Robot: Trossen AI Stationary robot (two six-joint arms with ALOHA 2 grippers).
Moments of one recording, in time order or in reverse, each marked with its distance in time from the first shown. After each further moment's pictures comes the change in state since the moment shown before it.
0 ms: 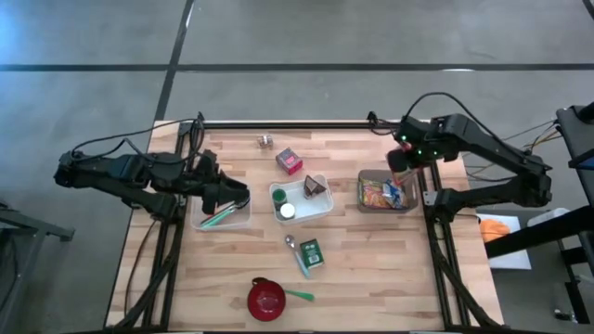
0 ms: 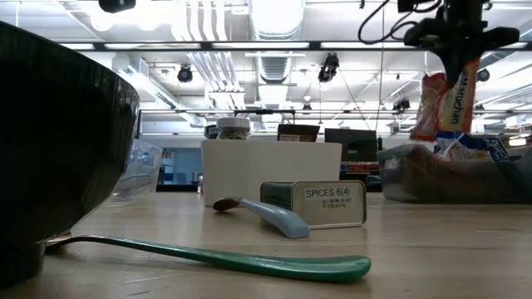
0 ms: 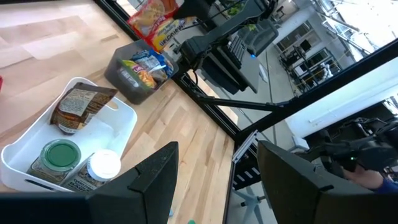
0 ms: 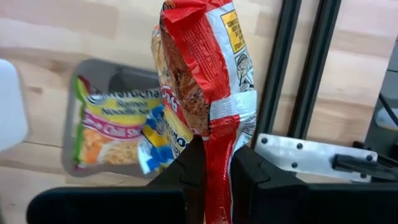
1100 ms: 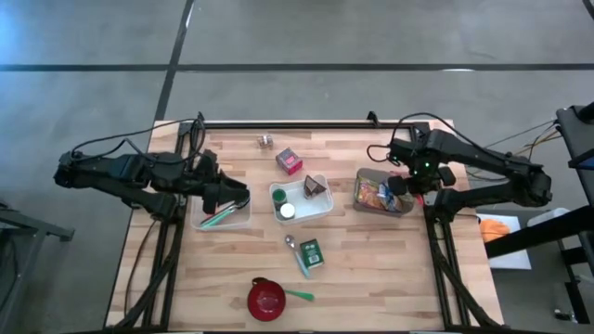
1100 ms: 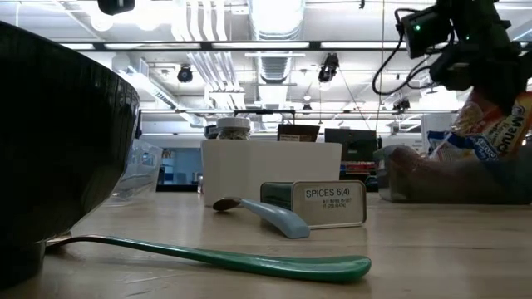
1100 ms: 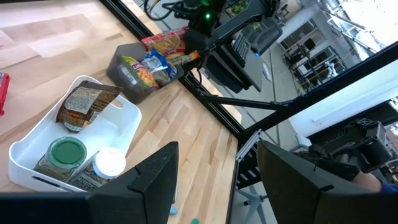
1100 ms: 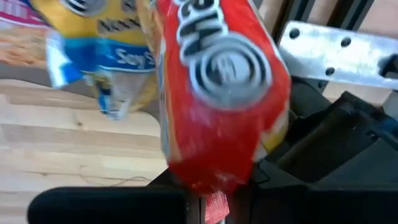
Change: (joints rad) left arm 0.006 0.000 0.000 -0.017 0.001 0.000; right arm 0.010 0.000 -0.293 0.000 -0.341 0.038
